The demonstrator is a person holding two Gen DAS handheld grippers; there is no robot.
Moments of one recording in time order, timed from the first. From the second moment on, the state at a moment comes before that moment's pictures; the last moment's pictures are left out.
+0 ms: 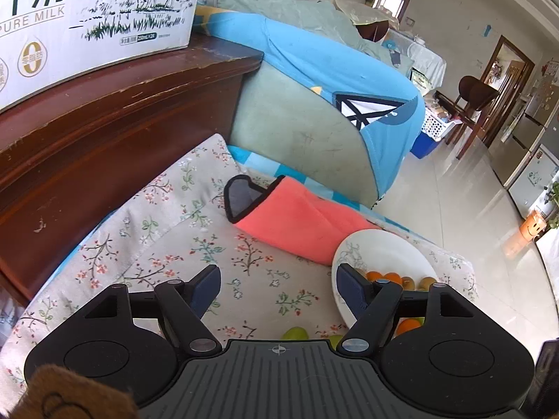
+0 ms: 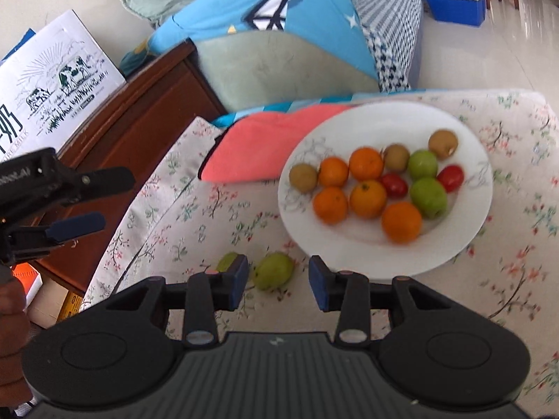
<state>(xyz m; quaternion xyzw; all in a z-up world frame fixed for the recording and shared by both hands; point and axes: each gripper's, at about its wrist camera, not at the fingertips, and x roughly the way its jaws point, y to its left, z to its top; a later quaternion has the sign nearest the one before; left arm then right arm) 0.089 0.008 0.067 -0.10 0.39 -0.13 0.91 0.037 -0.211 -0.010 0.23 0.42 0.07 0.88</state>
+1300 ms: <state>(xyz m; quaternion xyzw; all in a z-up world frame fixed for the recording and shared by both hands) 0.083 -0.023 -0.004 0.03 0.45 -0.15 0.88 0.029 -0.210 -0.012 0.18 0.42 0.05 0.89</state>
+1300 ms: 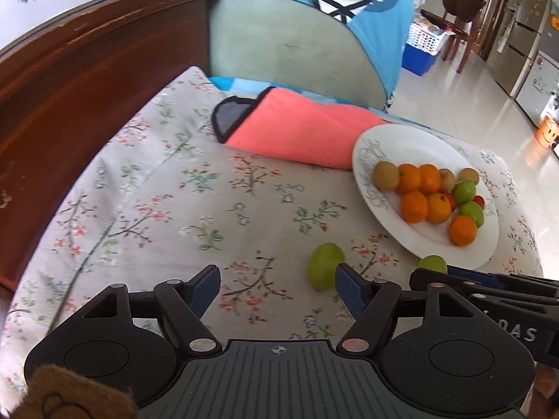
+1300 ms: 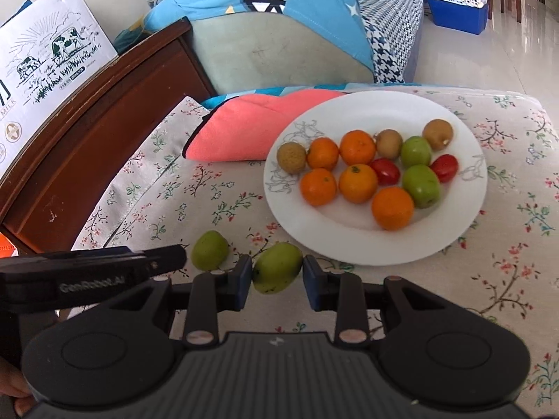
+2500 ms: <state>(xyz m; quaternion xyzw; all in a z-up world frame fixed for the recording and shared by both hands) 0.088 -0.050 0.031 -0.02 0.37 -0.19 0.91 0.030 -0.251 0.035 0.24 0.35 0.05 0.90</state>
